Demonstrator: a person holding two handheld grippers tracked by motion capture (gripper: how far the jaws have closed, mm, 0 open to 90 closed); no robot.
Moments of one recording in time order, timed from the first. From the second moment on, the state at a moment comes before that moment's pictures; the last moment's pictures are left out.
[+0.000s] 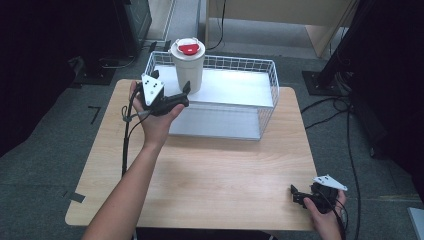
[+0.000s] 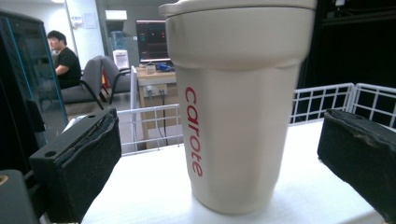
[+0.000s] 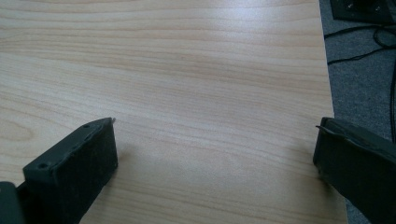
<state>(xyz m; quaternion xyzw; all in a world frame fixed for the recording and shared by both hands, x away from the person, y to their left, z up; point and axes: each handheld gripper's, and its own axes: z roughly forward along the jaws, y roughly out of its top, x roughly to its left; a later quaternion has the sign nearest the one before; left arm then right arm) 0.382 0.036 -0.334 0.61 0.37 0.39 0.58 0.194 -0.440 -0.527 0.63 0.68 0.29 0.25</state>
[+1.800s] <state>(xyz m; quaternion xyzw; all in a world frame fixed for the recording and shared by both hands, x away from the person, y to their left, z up) 0.280 0.162 -0.452 0.63 0.45 0.35 0.52 0.194 -0.440 -0.527 0.63 0.68 0.29 0.25</state>
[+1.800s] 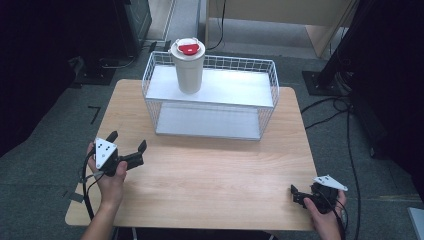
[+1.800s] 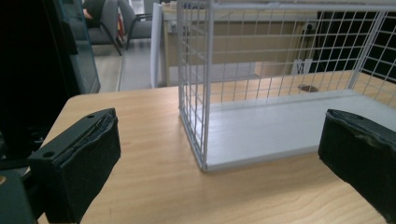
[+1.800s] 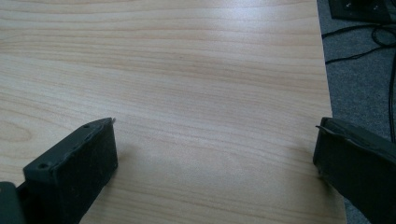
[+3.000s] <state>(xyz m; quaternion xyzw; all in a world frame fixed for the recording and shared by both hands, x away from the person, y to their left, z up) 0.231 0.226 -0.507 0.68 0.52 0.32 0.41 0.194 -0.440 -0.527 0.63 0.68 0.29 0.25</state>
